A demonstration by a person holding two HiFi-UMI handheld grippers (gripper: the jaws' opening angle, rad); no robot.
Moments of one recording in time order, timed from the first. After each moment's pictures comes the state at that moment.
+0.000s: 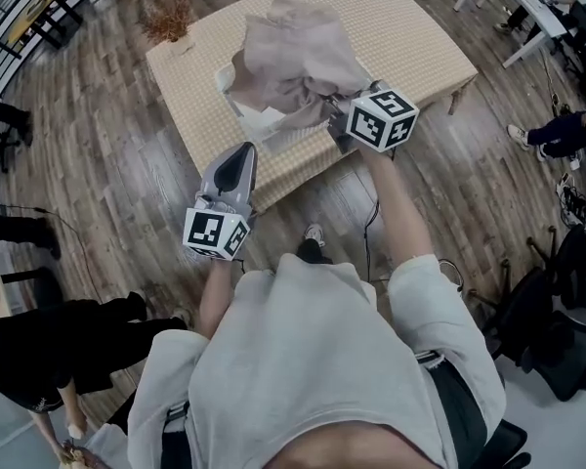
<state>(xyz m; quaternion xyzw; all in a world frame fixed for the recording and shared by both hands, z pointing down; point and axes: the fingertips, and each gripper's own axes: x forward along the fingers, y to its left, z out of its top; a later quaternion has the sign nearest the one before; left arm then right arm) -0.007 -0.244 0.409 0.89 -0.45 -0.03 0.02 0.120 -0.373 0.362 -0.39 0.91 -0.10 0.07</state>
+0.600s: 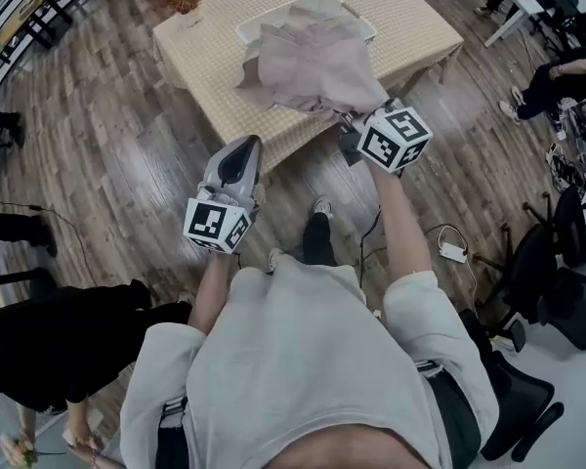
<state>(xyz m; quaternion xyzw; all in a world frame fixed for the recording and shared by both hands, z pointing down) -0.086 -0.079 0.417 0.92 -0.39 -0.04 0.01 0.050 -0.161 0.360 -0.44 0.89 -0.06 0.09</state>
